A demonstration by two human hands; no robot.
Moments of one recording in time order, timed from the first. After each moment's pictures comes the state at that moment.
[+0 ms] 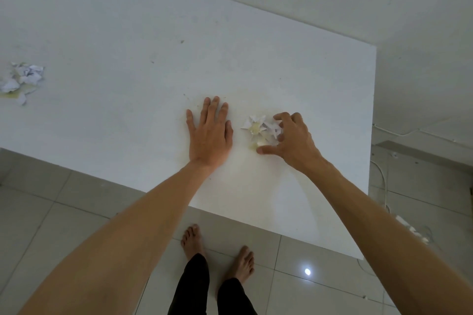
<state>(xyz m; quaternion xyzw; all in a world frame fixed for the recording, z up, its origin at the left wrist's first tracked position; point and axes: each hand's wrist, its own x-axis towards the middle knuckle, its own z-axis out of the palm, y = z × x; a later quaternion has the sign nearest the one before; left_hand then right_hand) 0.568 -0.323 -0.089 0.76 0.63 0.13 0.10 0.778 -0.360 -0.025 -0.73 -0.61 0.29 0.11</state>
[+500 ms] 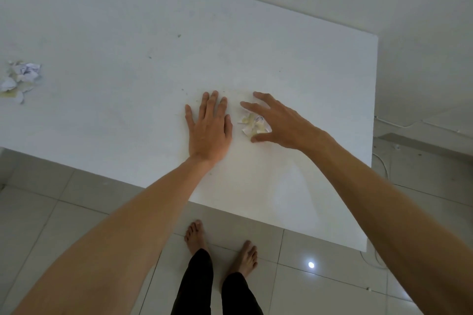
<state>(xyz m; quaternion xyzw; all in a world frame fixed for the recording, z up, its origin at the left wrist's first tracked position) 0.569 -0.324 -0.088 0.77 0.62 0.12 0.10 0.776 -0.326 -0.025 -0.56 -0.79 0.25 0.01</state>
